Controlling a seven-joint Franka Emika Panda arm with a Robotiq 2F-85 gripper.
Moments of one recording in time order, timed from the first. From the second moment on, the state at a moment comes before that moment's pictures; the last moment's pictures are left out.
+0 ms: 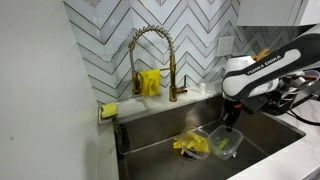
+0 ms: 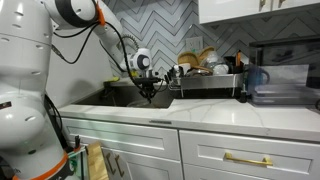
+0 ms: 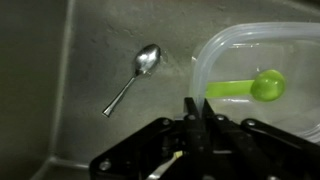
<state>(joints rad) 0.24 0.36 0.28 -2.01 -0.16 2.27 -0.31</state>
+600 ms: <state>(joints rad) 0.24 0.20 0.28 -2.04 -0.14 2.16 -0.31</state>
